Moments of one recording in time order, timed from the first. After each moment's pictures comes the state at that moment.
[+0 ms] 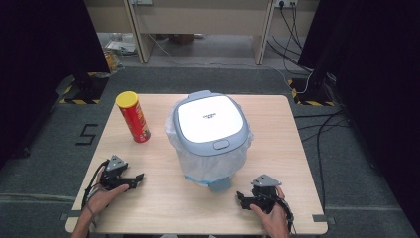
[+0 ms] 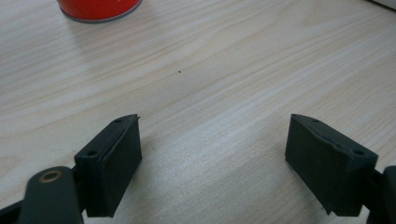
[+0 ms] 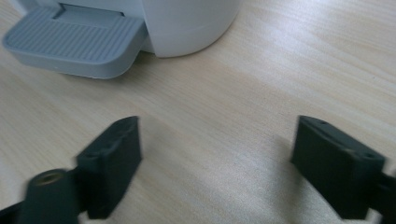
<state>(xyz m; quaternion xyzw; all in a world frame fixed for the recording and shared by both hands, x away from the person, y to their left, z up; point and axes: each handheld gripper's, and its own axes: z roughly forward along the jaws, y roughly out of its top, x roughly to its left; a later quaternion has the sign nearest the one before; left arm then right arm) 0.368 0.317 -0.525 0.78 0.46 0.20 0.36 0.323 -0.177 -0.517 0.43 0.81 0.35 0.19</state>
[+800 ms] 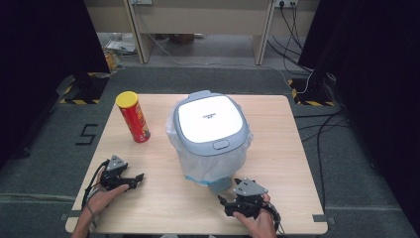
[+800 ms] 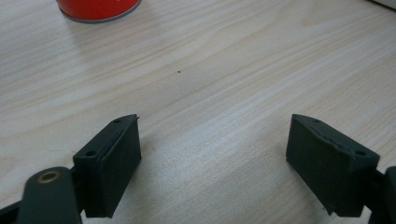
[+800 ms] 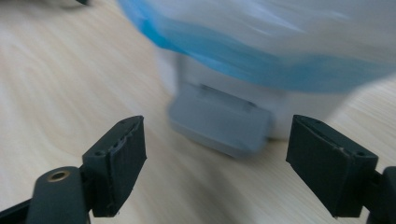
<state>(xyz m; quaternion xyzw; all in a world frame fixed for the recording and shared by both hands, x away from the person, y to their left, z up) 0.368 0.317 -0.525 0.78 0.46 0.20 0.36 0.299 -0.127 -0.489 0.32 0.83 0.42 0.19</state>
